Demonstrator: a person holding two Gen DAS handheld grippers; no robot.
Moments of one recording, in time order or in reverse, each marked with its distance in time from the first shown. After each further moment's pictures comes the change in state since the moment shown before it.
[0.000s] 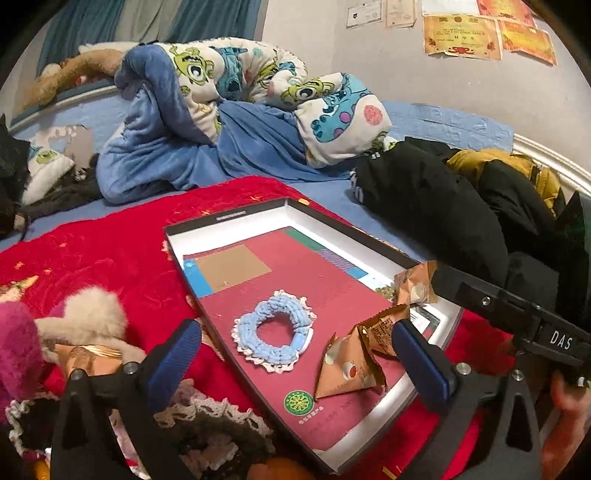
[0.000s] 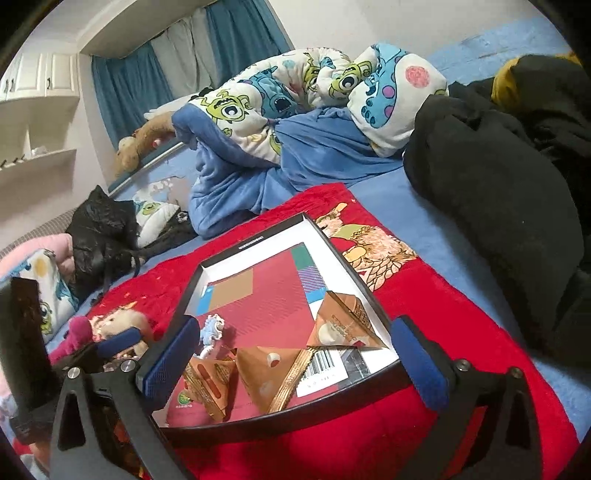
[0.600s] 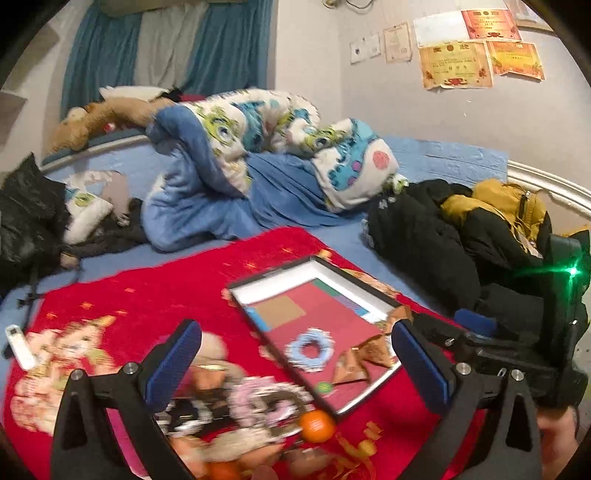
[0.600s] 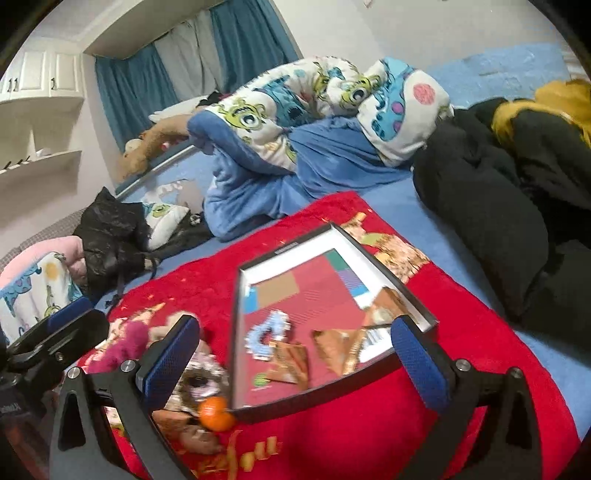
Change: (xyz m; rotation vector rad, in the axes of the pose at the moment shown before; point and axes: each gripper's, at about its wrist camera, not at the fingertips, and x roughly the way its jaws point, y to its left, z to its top) left arm -0.159 0.007 0.049 0.041 -0.112 0.116; right arm -0.071 0.078 0.014 0.004 -0.011 0.000
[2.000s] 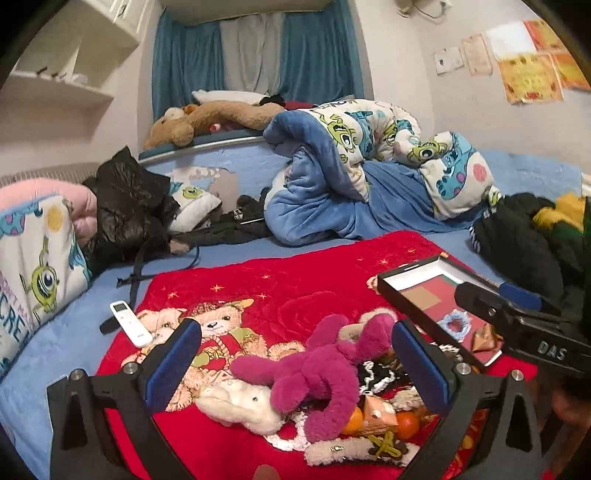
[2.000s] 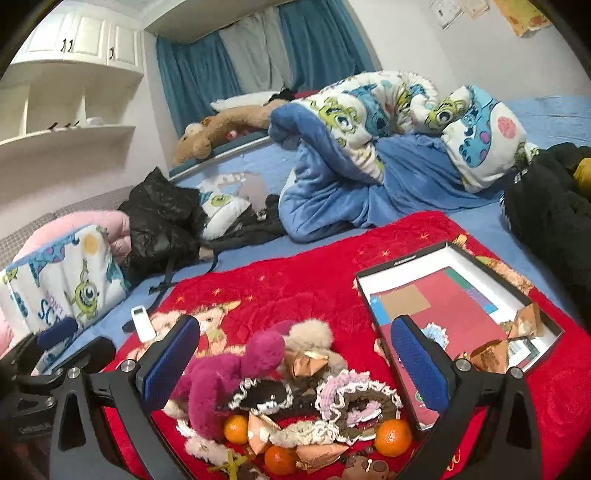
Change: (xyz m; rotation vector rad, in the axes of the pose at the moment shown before) left arm -0.079 0.137 -0.041 -0.048 -0.017 0.352; right arm 0.035 0.155 -0.027 -0.147 -0.010 0.126
